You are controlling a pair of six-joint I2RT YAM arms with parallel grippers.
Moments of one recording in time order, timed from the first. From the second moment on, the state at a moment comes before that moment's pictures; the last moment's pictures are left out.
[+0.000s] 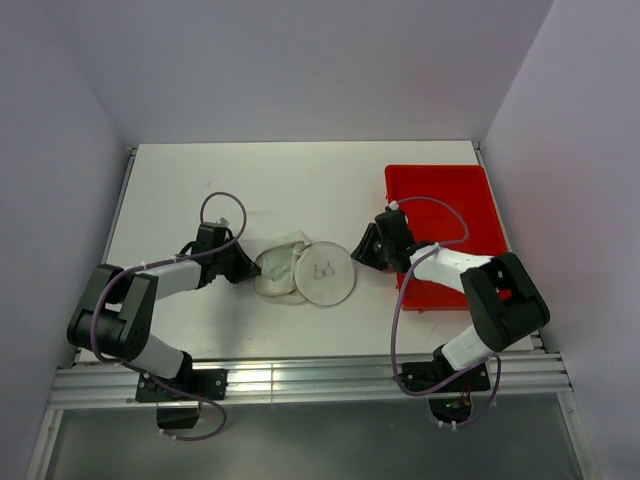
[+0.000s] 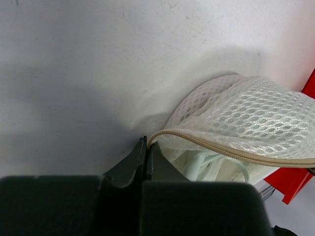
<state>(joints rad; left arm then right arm) -0.28 1.51 0.58 0.06 0.28 -0.87 0.42 1.52 0.68 0.01 -0.04 0.80</state>
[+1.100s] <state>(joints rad) -0.39 1.44 0.55 0.01 0.23 -0.87 0.56 1.23 0.55 0.20 -0.43 0.99</state>
